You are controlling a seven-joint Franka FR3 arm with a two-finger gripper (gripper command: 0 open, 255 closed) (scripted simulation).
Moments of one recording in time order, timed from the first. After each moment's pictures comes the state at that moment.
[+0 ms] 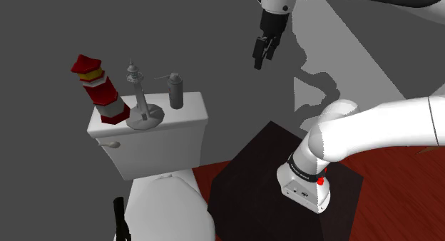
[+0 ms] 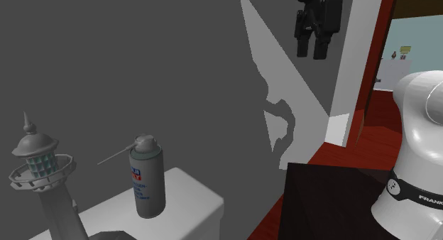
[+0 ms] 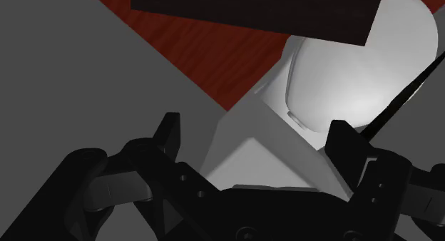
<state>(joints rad) 0.00 -0.80 -0.01 -2.40 -0.04 1.57 -0.10</state>
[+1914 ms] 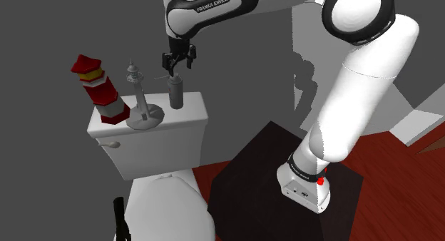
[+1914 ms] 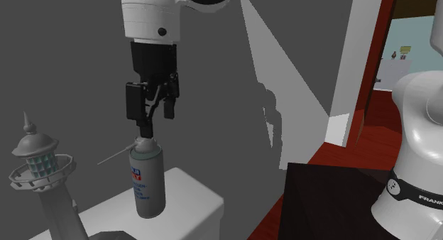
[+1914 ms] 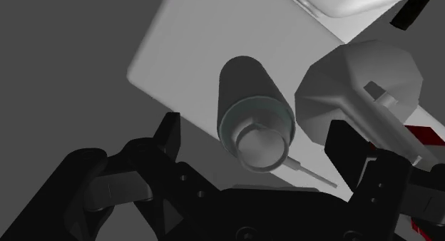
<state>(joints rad) 0.04 0.15 0.16 -1.88 -0.10 2.10 0.27</state>
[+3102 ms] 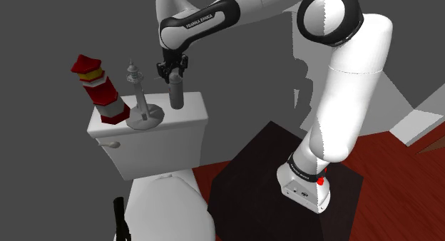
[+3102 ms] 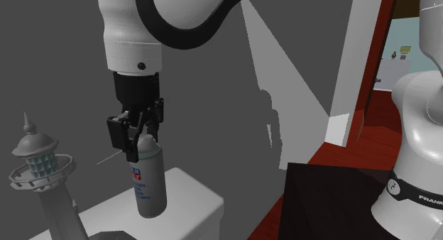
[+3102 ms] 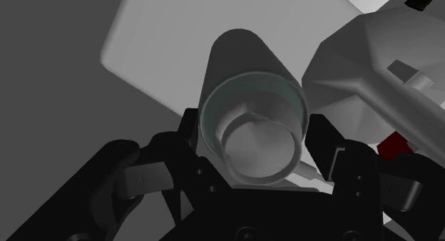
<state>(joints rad) 0.05 0.30 0.15 -1.81 -0.14 2.18 0.32</state>
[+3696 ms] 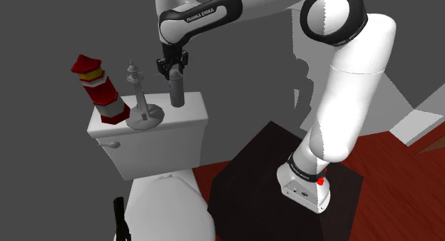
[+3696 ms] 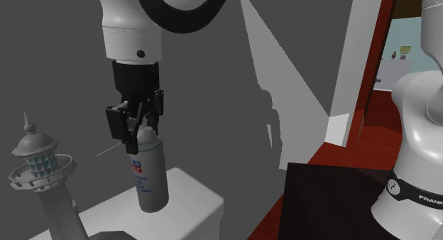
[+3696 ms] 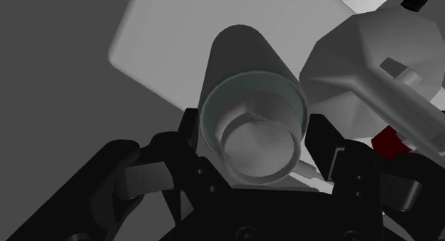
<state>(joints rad) 0.05 0.28 0.15 -1.79 -0.14 2.14 0.31</state>
